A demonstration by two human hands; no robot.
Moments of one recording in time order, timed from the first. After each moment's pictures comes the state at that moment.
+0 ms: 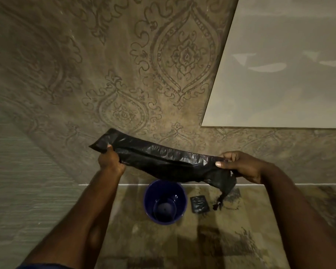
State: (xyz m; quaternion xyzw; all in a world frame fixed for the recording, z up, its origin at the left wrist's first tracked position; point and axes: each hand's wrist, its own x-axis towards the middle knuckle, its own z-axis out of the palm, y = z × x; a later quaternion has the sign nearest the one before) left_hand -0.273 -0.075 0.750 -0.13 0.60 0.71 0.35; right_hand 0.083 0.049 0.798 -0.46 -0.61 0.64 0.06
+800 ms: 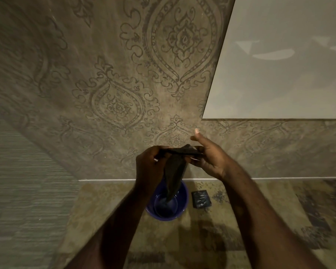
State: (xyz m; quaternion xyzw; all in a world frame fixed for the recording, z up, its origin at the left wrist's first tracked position) left_hand -0.166 -0.075 0.733 0.51 0.68 0.53 0.07; right_hand -0.011 0.035 0.763 -0.44 -0.35 0.79 0.25
